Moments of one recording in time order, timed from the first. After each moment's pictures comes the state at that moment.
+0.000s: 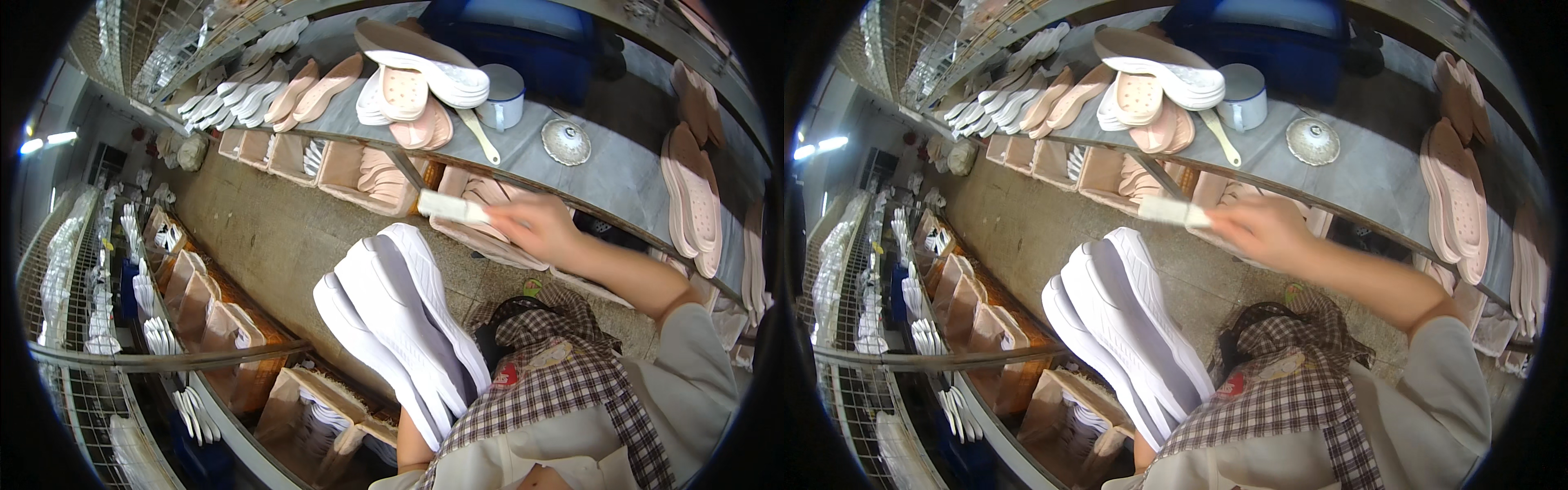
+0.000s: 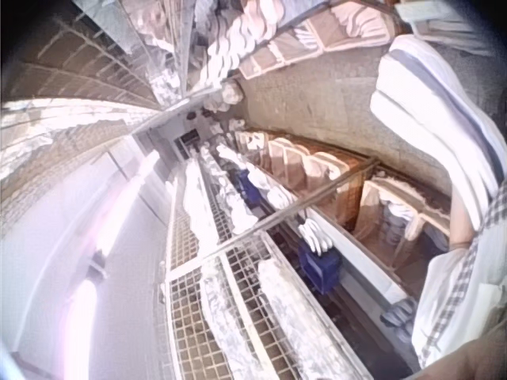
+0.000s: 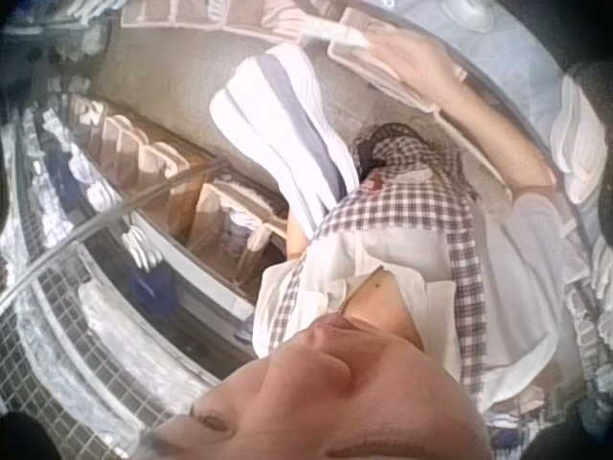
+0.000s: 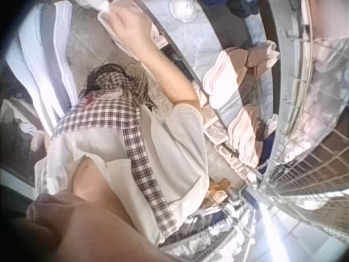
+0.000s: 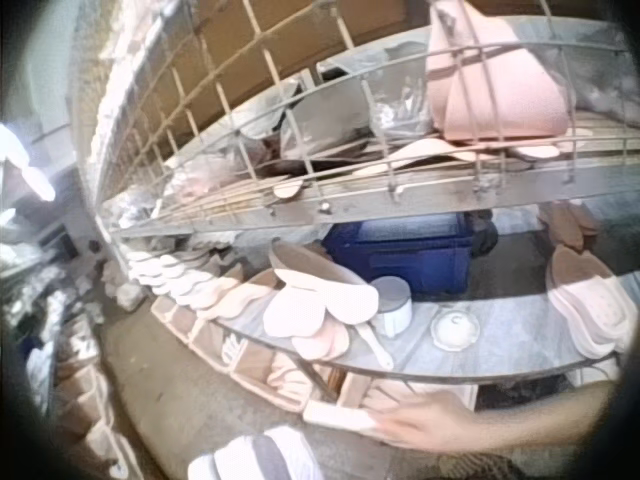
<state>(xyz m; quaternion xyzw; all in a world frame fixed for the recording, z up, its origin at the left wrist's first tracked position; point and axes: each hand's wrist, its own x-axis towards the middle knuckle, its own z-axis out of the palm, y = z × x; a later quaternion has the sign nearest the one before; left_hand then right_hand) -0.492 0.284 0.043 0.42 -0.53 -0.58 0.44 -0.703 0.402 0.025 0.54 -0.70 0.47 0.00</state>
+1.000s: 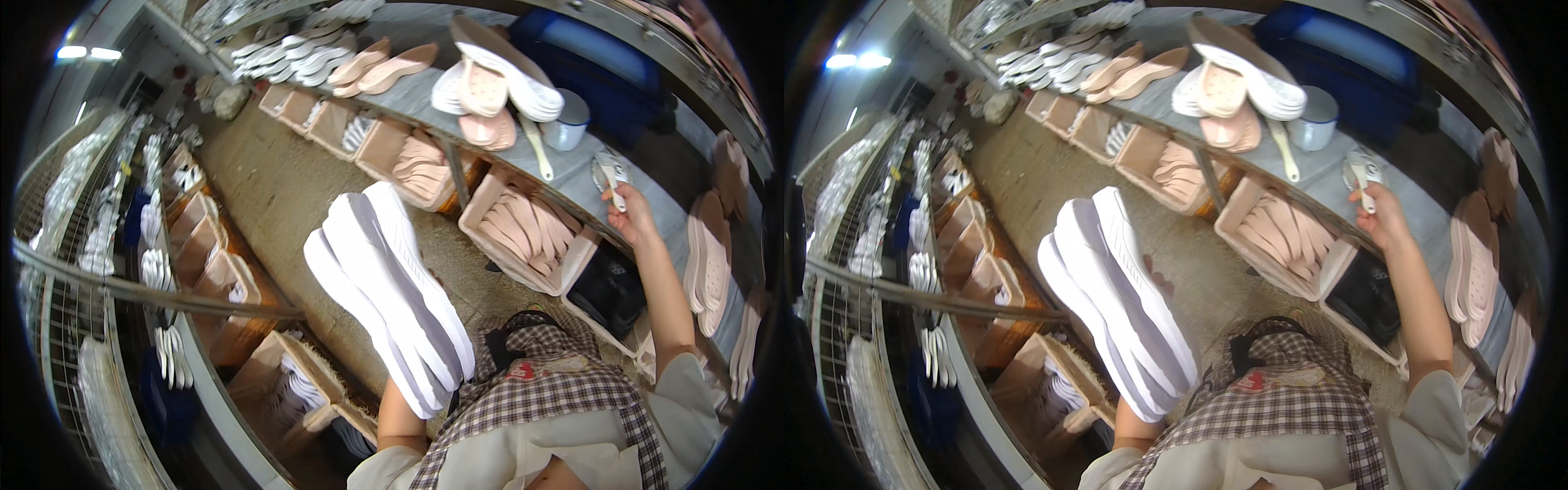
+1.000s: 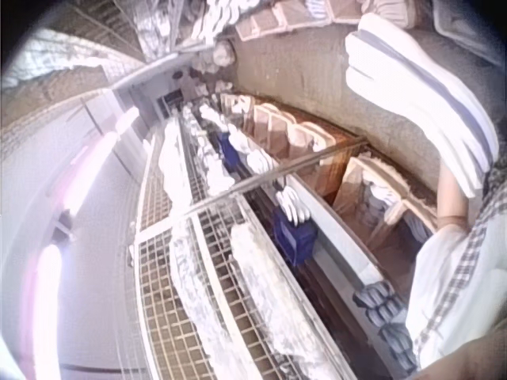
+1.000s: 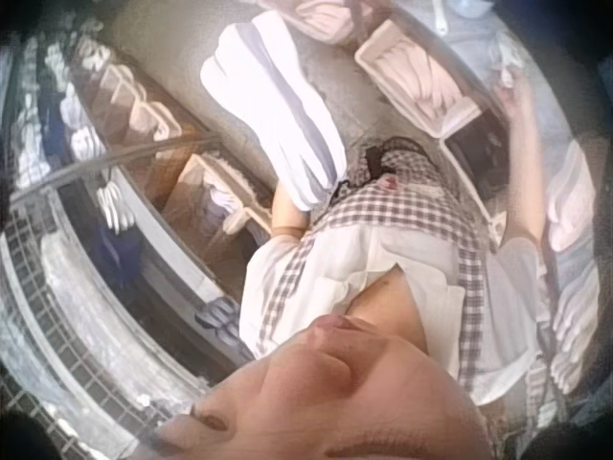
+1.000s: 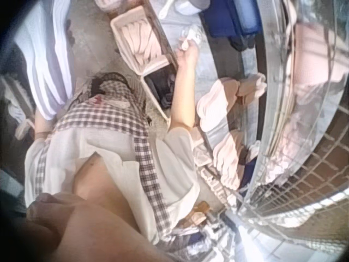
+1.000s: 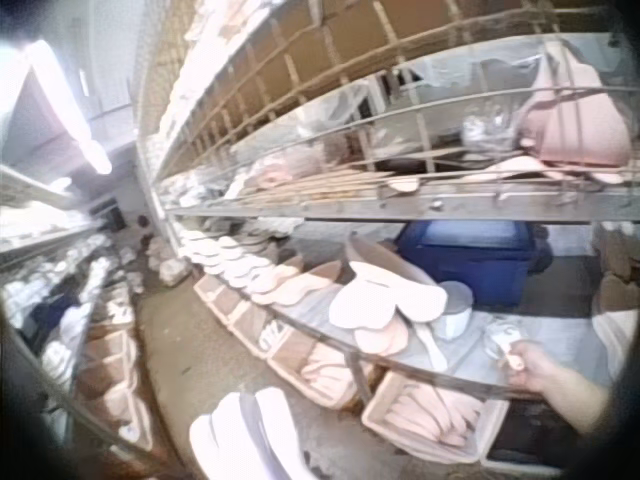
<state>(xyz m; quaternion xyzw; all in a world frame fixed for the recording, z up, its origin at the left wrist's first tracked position) -0.449 0.261 0.012 0.03 -0.22 -0.89 0.39 -0.820 0.450 -0.025 -0.03 -0.60 0.71 -0.37</state>
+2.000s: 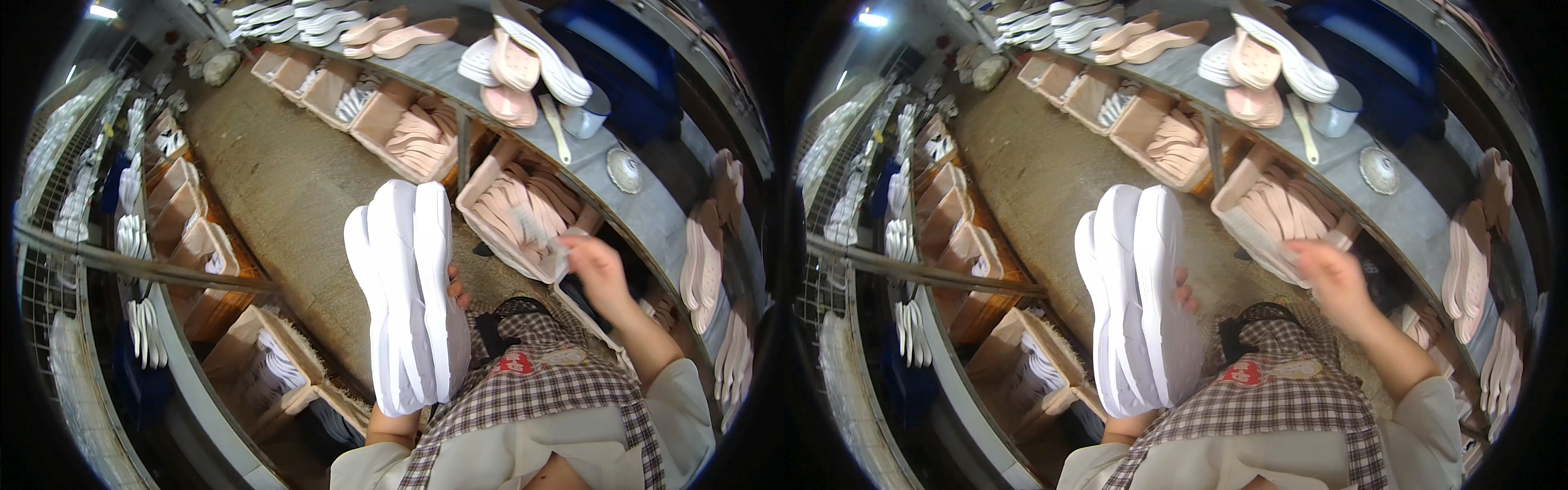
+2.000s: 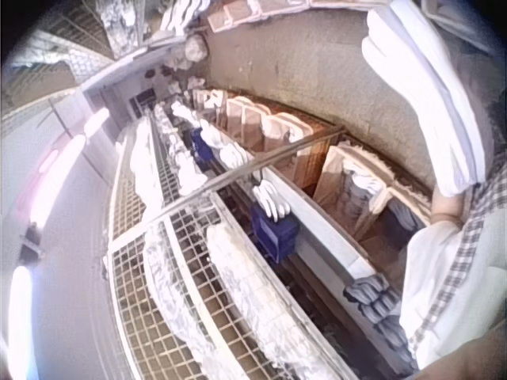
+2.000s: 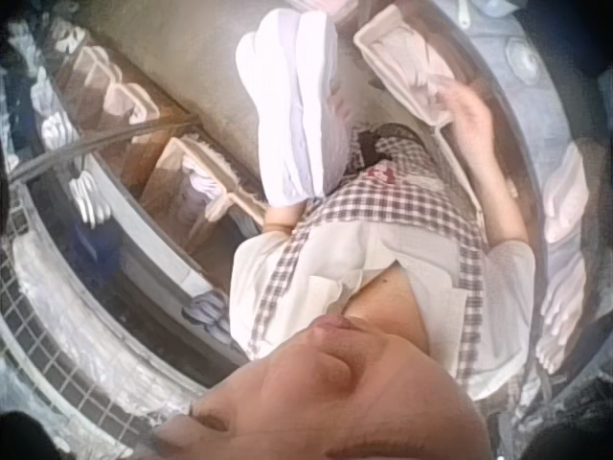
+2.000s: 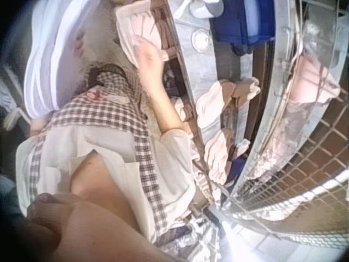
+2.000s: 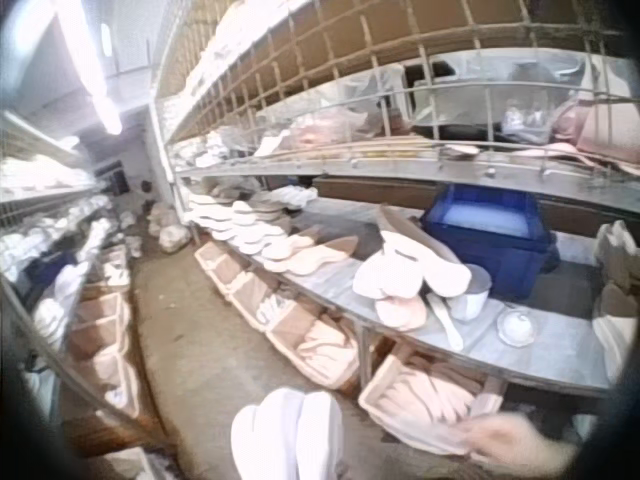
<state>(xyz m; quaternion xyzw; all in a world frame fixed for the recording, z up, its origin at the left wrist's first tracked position) -0.408 0.267 0.018 0.07 -0.06 -0.95 0.29 -0.624 0.427 0.024 0.42 -0.67 0.56 -0.25</state>
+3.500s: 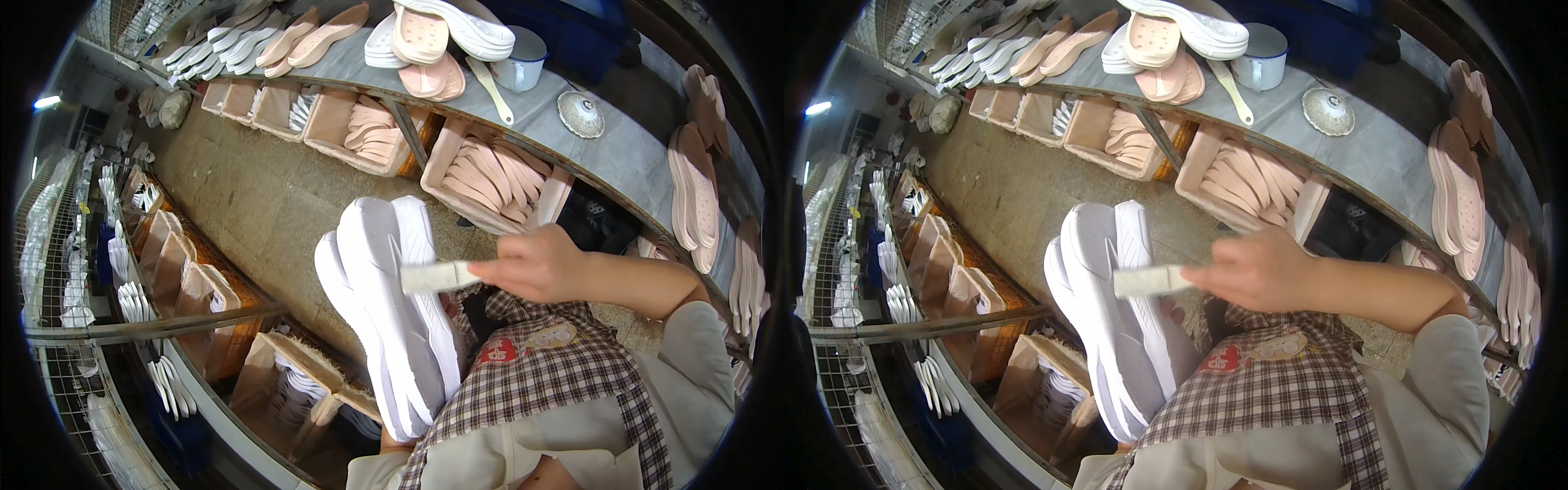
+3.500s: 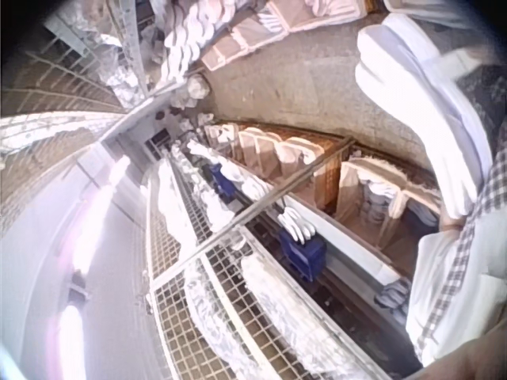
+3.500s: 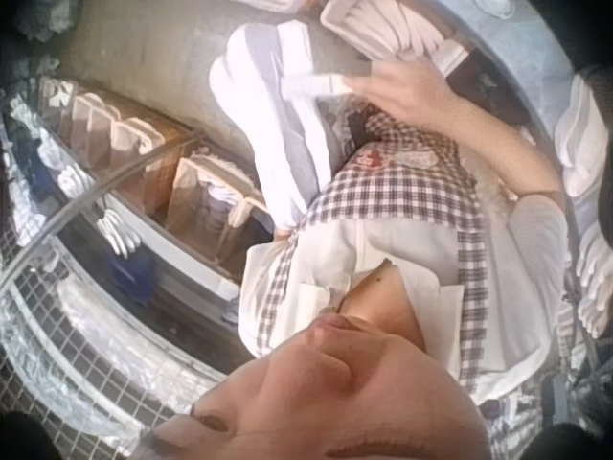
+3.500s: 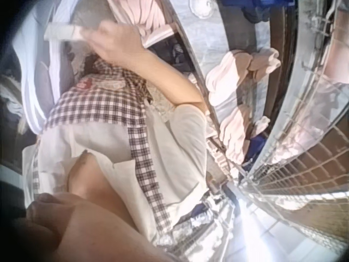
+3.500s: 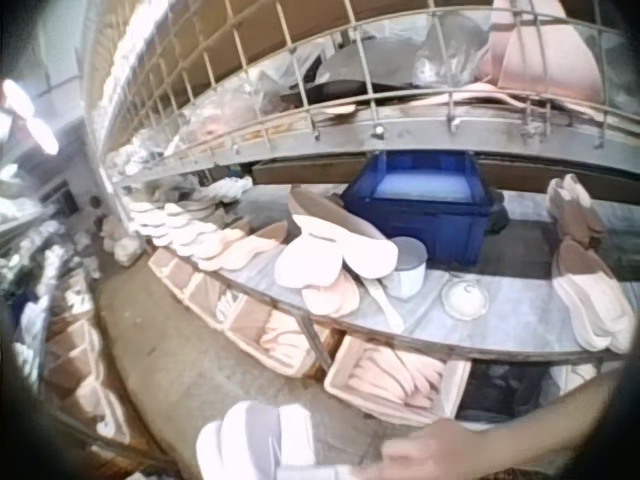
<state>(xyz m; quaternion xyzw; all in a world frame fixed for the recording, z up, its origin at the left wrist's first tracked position) -0.457 0.253 0.007 0.38 -0.51 -0.62 0.47 -0.630 0.423 0.047 0.72 -0.62 0.31 -0.03</state>
